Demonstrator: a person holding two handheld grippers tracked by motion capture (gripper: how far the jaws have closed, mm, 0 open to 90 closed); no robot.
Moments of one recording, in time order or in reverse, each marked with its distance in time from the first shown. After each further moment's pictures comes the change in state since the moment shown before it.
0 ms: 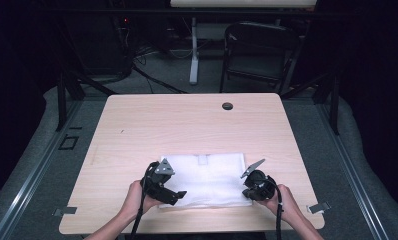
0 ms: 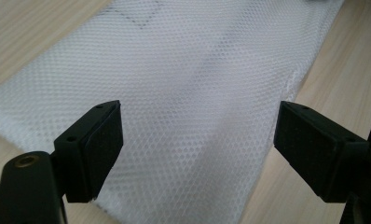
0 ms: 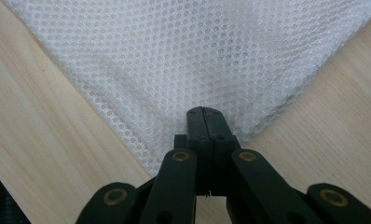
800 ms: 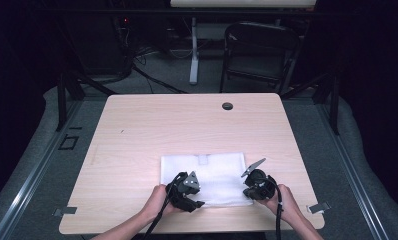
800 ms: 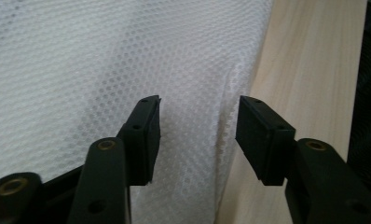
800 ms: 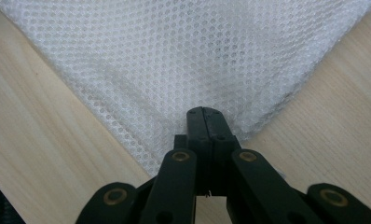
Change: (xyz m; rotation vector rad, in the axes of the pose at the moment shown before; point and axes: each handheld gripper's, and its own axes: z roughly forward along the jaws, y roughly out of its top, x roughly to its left) left arm -0.034 0.014 0.056 0.099 -0.153 0.190; right arm -0.002 0.000 -0.001 0.011 -0.010 0.016
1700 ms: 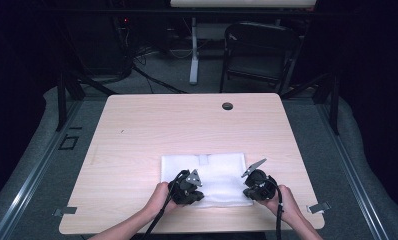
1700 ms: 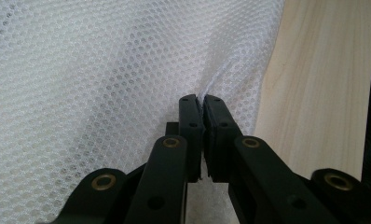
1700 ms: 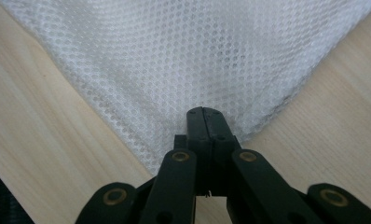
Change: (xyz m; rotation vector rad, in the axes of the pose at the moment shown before) left arm 0.011 0.003 0.005 0.005 -0.019 -0.027; right arm 0.004 0.000 -0.005 -0.019 -0.013 -0.009
